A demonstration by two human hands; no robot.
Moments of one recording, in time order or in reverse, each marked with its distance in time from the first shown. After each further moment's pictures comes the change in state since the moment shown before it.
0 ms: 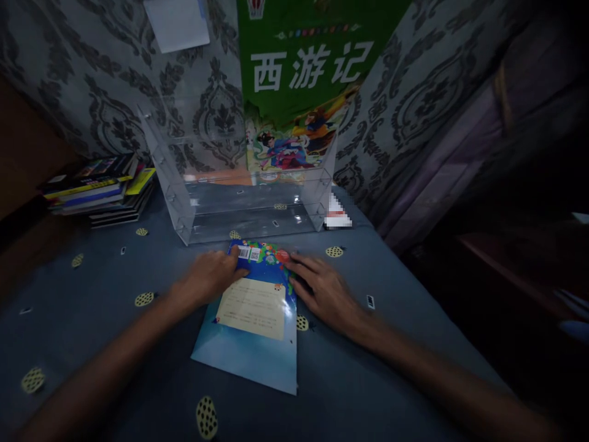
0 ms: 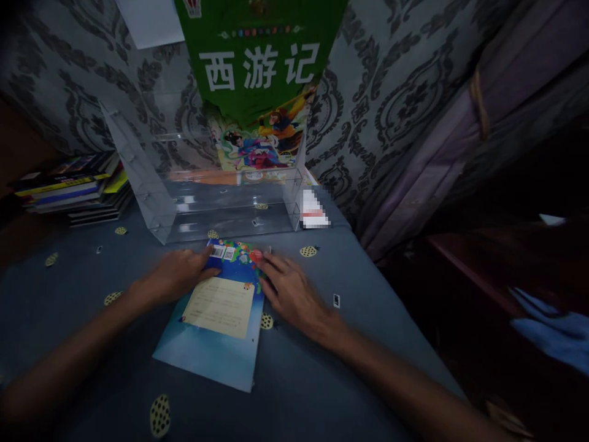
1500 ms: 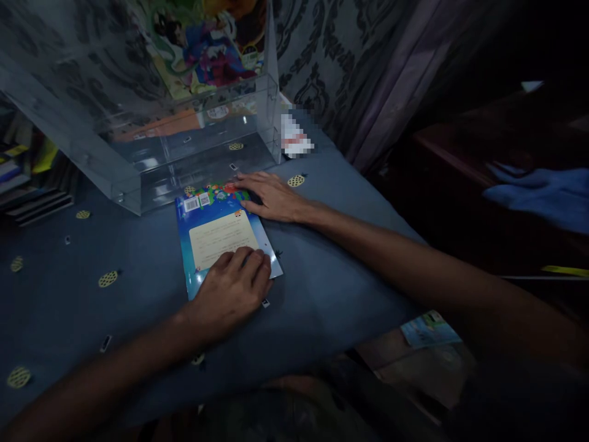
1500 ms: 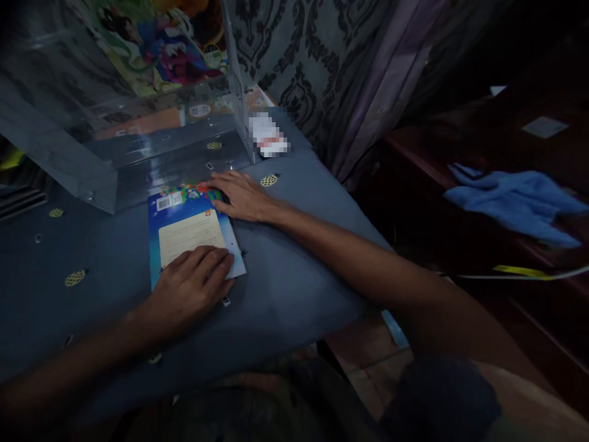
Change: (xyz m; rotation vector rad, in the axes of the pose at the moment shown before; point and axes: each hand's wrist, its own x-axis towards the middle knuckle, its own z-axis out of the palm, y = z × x) left_hand -0.058 0.088 0.032 0.119 0.617 0.660; right_hand 0.046 0.036 0.016 0.079 -0.111 0.000
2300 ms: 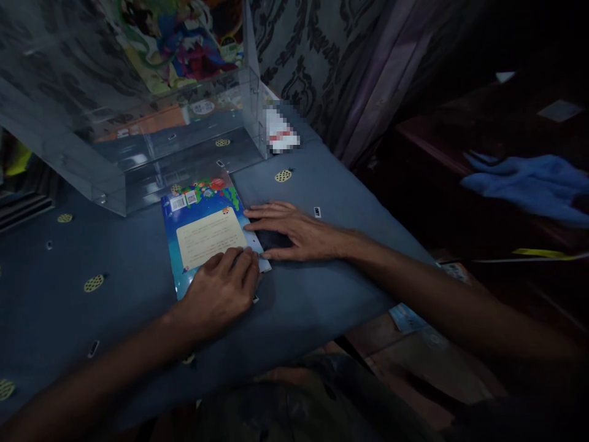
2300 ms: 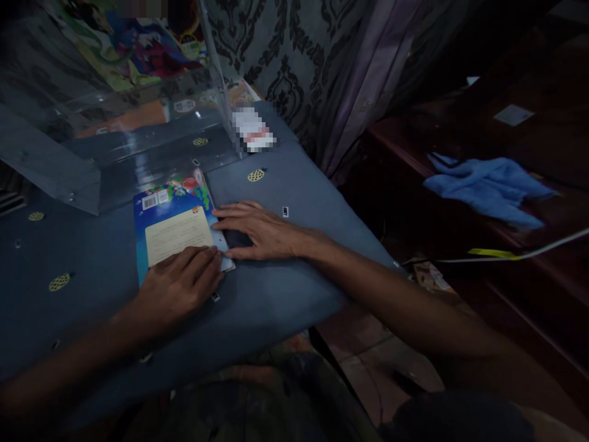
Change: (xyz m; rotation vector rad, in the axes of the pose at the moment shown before) left_hand -0.001 0.000 -0.002 0.065 -0.061 0.084; right_hand -0.093 -0.032 -0.029 0.215 -0.141 -0.144
